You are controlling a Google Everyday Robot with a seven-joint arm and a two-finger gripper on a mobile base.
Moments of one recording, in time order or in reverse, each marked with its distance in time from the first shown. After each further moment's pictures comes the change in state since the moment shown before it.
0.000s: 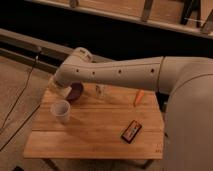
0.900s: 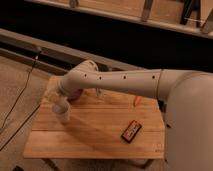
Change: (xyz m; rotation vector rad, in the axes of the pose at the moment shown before) arm 0.025 0.021 0.031 -0.166 -0.077 -0.030
